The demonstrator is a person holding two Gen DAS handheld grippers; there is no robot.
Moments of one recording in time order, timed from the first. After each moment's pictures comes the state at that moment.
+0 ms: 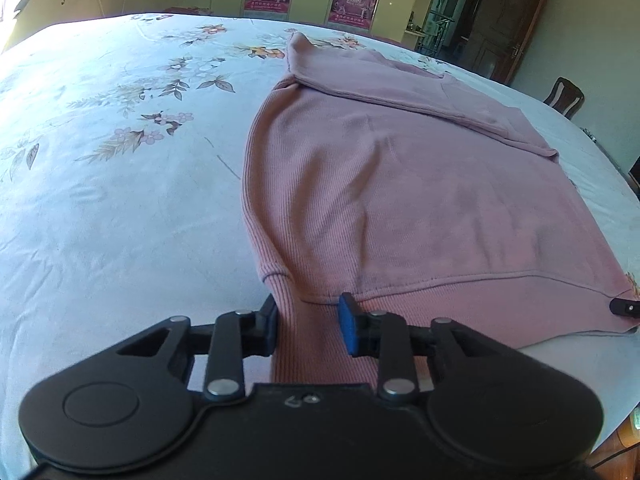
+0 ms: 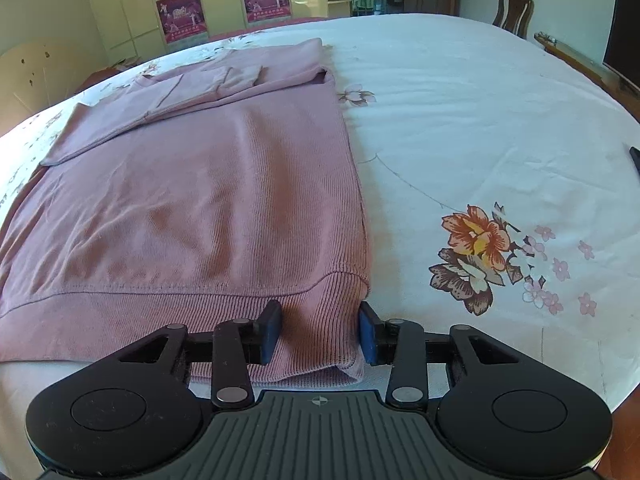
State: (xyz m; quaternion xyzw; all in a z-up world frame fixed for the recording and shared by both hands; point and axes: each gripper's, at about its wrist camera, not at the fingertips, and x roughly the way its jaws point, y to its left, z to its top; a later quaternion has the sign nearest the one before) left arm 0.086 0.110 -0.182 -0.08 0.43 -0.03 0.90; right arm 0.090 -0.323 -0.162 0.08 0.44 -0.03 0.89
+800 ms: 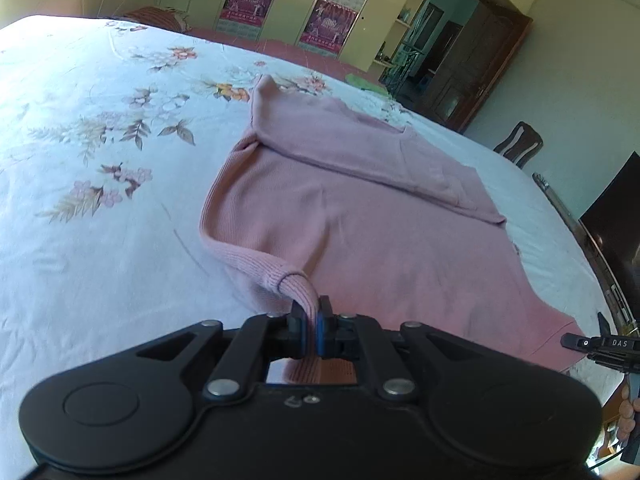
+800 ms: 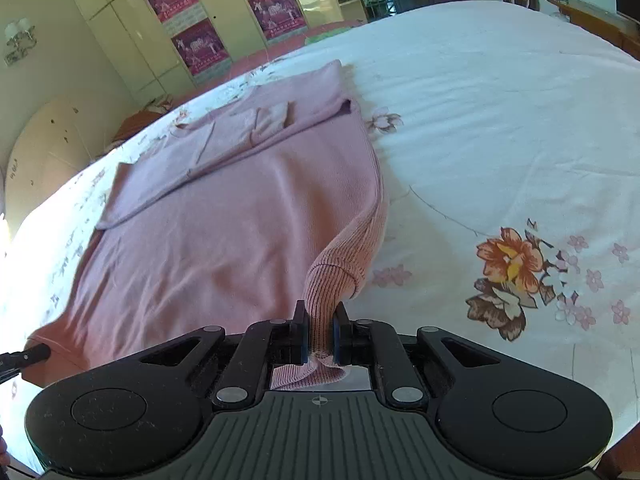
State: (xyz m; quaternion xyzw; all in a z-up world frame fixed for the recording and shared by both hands) left arm 0.126 0.125 -0.132 -0.16 0.40 -0.09 0.90; right arm 0.108 -0.350 -0.111 0.21 0.42 0.04 0.88
